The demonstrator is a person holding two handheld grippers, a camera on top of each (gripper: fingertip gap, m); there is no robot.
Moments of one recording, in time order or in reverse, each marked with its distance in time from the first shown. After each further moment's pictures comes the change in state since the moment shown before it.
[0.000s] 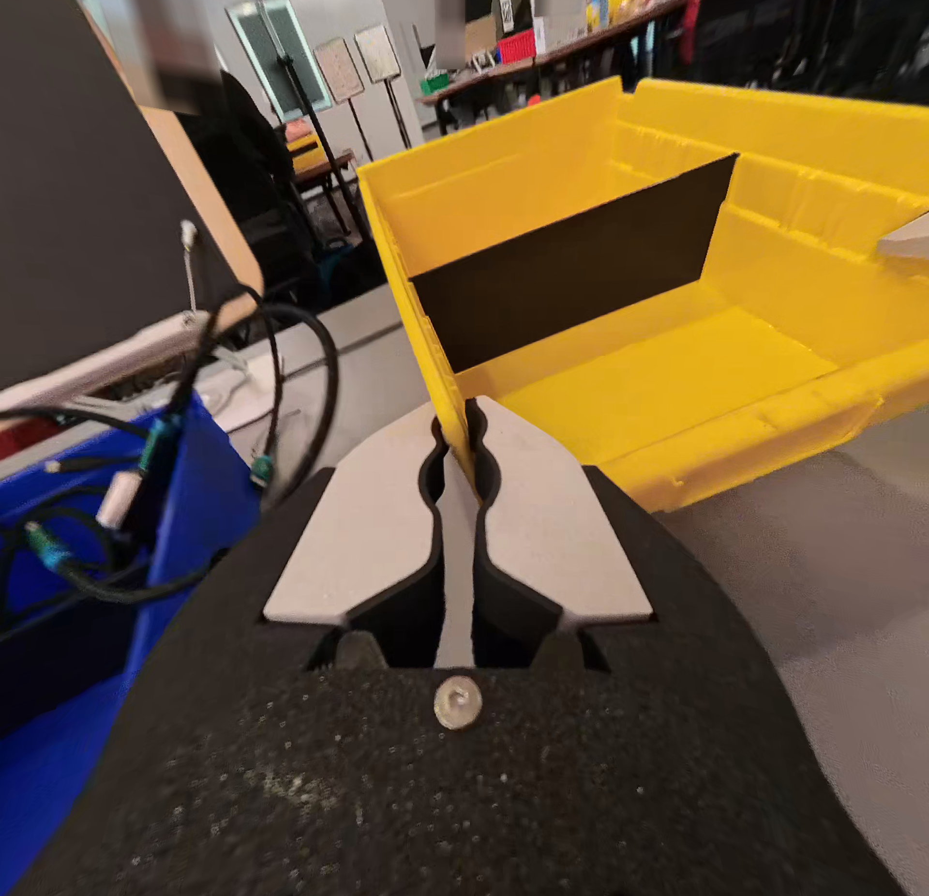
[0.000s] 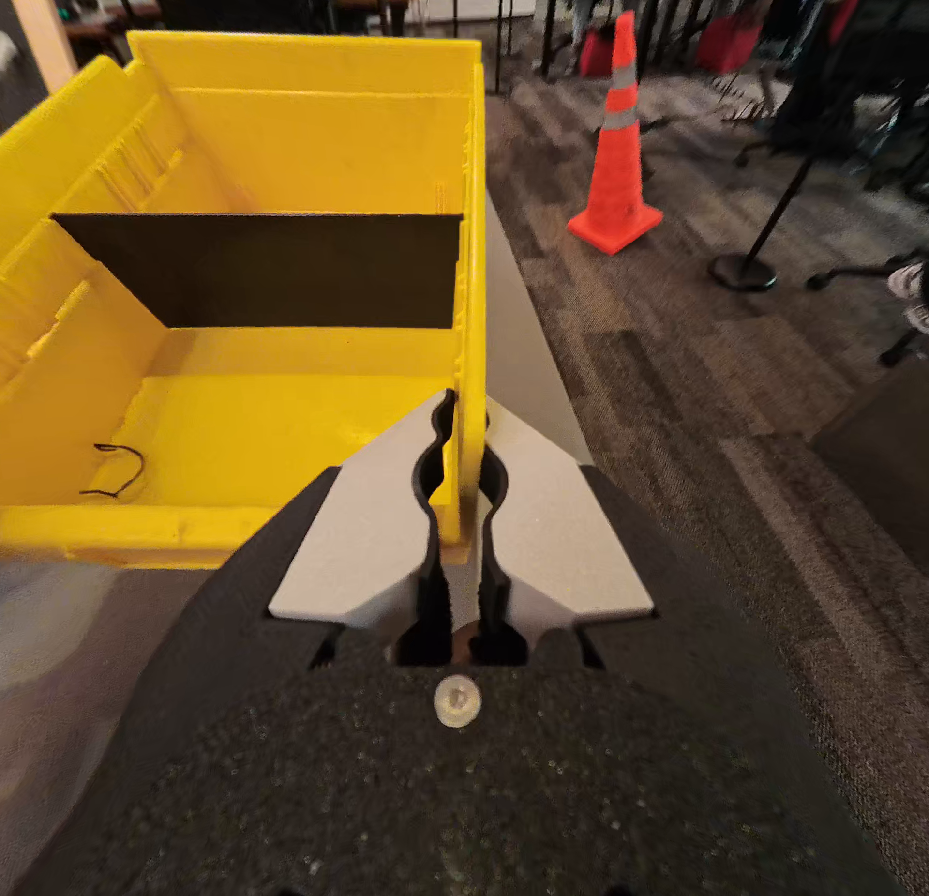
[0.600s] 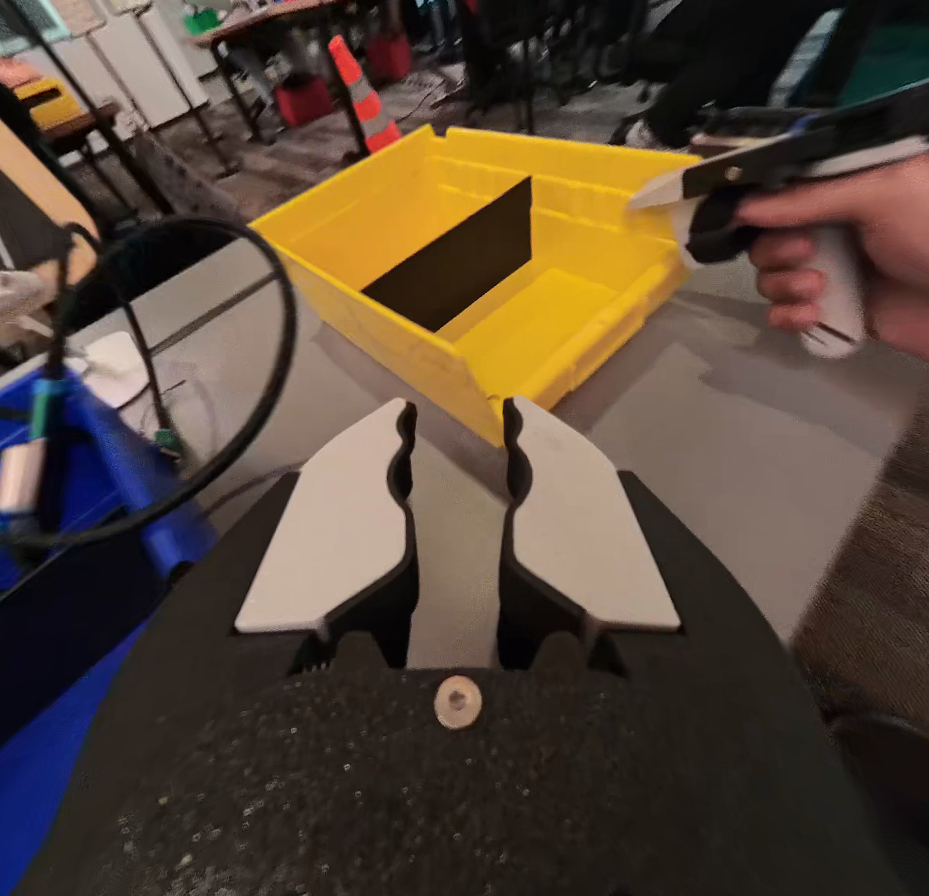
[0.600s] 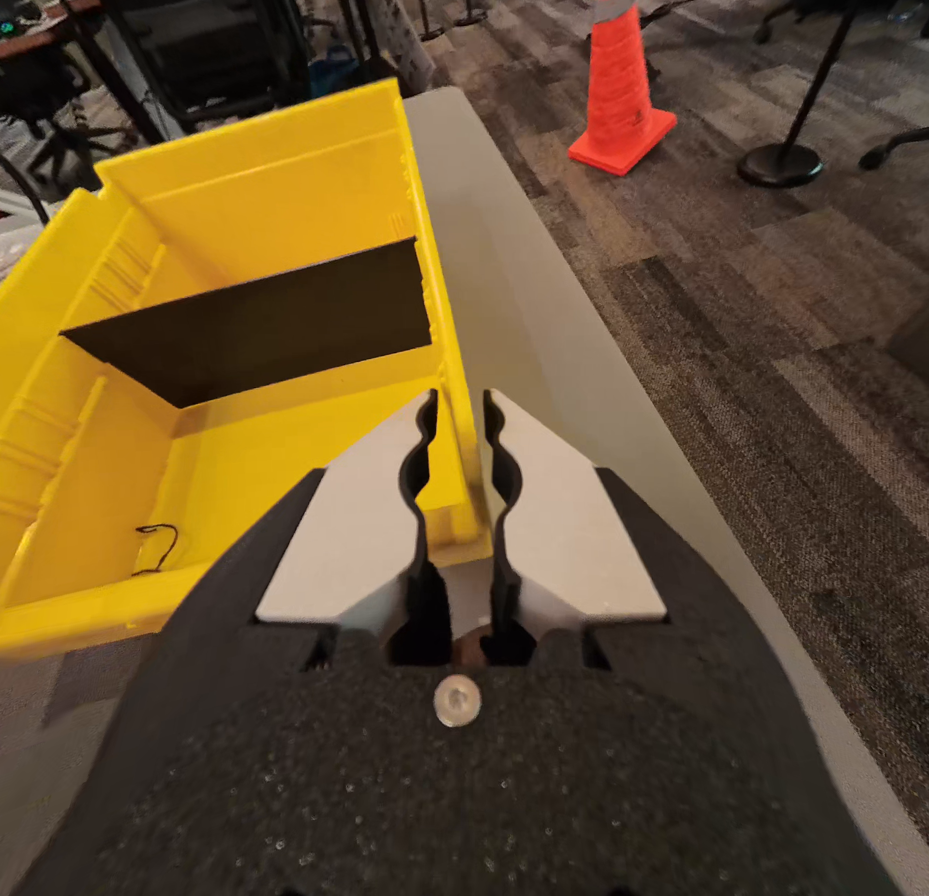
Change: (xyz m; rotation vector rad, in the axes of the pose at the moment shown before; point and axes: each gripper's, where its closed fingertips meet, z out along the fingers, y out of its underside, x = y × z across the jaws) left arm -0.012 0.039 -0.061 -0.058 0.396 0.025; right arm -0.001 0.053 0.045 -0.069 0.026 0.168
